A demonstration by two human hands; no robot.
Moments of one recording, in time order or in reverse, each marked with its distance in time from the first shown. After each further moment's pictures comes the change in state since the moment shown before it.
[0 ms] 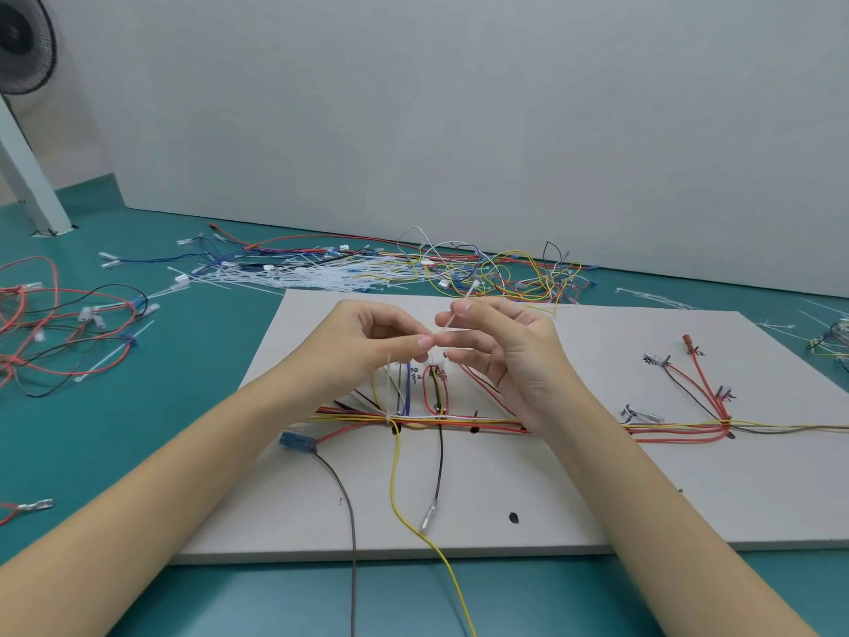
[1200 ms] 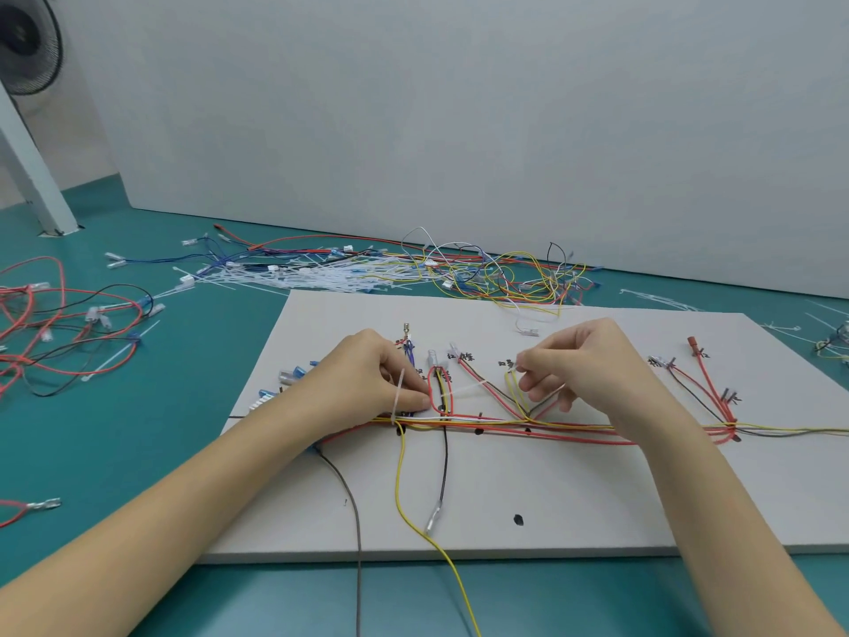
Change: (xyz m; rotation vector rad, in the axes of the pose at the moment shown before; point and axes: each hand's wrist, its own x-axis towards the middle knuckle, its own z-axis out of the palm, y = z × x) left_hand -0.005 -0.019 0.005 0.506 -0.014 -0.102; right_hand -0.011 -0.025 -0.052 -0.784 0.172 0.125
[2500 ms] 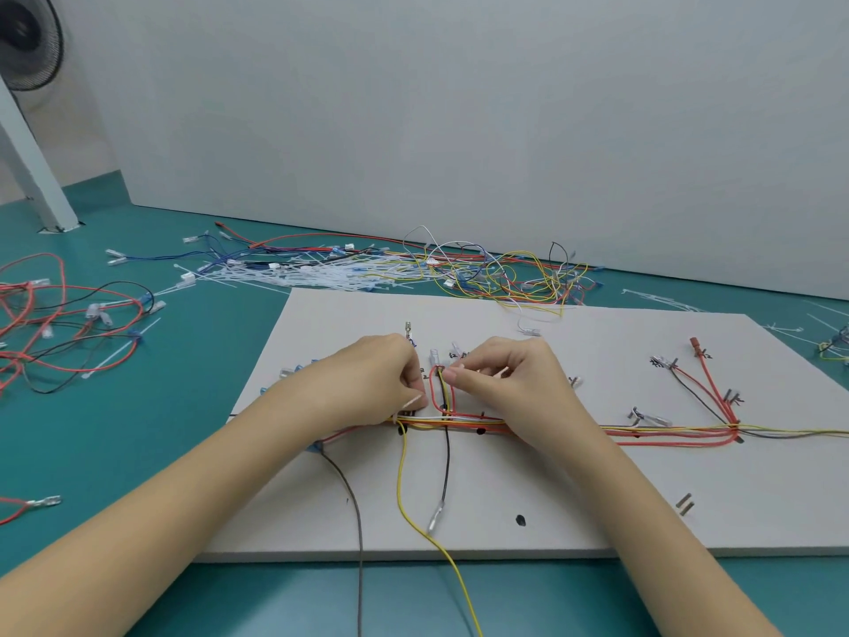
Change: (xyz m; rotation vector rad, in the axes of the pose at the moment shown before) left_hand 0.005 0.020 -0.005 0.359 -0.183 -0.057; right_hand -0.004 0.006 0.059 0.032 -0.033 -0.367
